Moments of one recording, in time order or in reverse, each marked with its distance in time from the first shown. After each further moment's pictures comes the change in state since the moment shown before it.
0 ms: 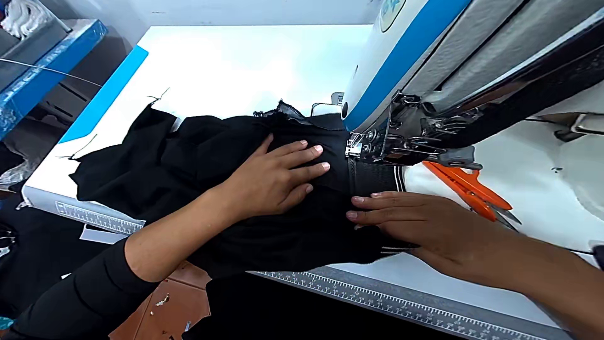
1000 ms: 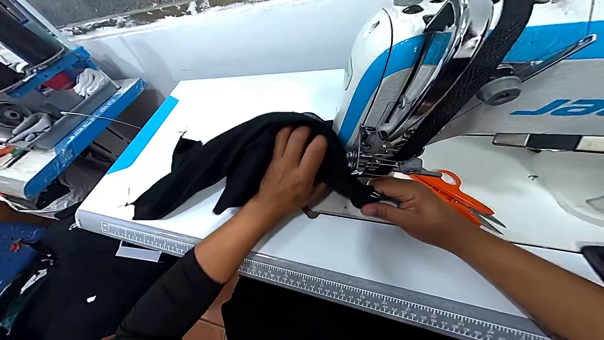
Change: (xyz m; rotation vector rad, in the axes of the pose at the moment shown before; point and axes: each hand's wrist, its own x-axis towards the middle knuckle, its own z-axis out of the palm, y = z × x) left_hand 0.041 0.022 -0.011 0.276 0.763 -0.022; right_hand 0.030 0.009 0.011 0.312 0.438 0.310
